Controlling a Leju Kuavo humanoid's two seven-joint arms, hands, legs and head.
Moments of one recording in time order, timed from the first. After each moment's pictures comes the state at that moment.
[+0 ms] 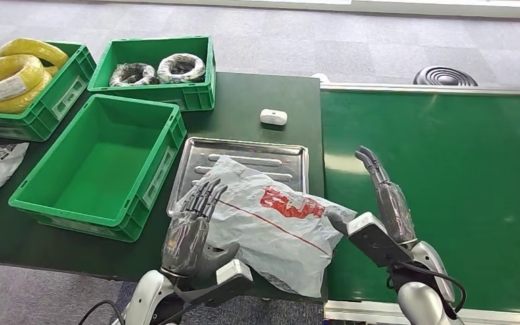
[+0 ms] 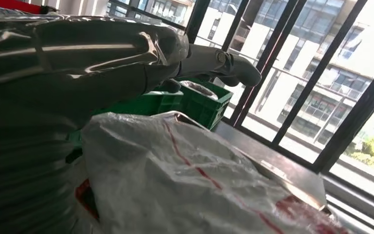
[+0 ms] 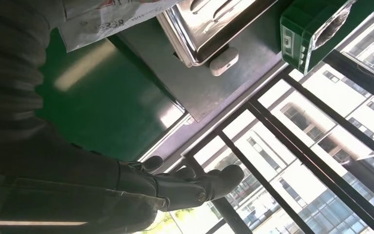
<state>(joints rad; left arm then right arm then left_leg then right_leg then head) -0.15 0.03 -0.72 -1.48 -1.03 0.41 0.02 -0.10 -0.27 0.33 -1.67 0.43 -0.10 -0.22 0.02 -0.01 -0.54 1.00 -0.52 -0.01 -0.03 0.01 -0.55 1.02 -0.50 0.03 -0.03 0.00</state>
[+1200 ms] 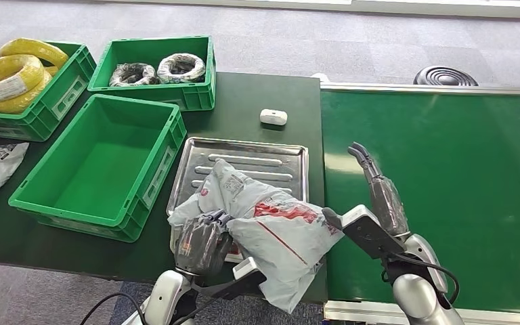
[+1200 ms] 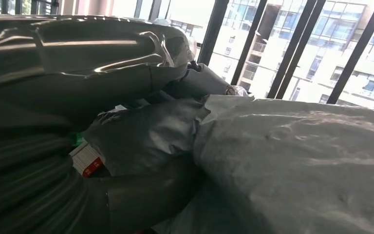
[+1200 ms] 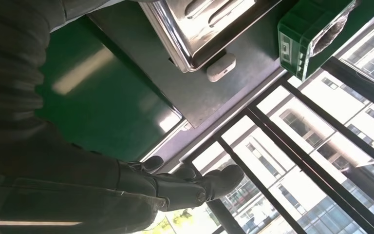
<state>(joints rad) -0.21 -0.02 -0.73 -1.21 -1.13 0.57 0.06 -0.15 -0.28 0.37 -1.63 0.41 -0.11 -0.20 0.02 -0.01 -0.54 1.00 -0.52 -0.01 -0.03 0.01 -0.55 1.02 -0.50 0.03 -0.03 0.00</state>
